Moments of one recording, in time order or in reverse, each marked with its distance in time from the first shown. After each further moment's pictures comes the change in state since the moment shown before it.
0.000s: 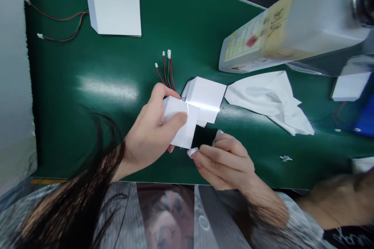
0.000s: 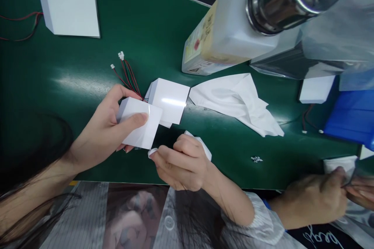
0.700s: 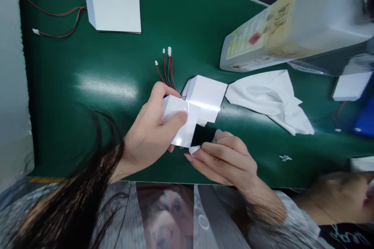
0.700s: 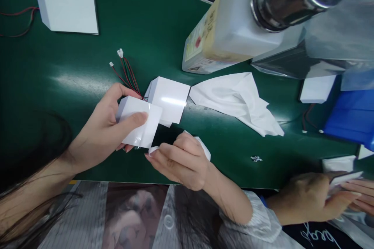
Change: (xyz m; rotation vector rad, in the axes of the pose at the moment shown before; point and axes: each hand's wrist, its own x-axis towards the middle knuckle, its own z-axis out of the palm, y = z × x) left_hand -0.001 0.000 -0.001 -0.020 -0.007 0.002; right_hand 0.000 -0.001 -0.001 -0.074 0.015 0.032
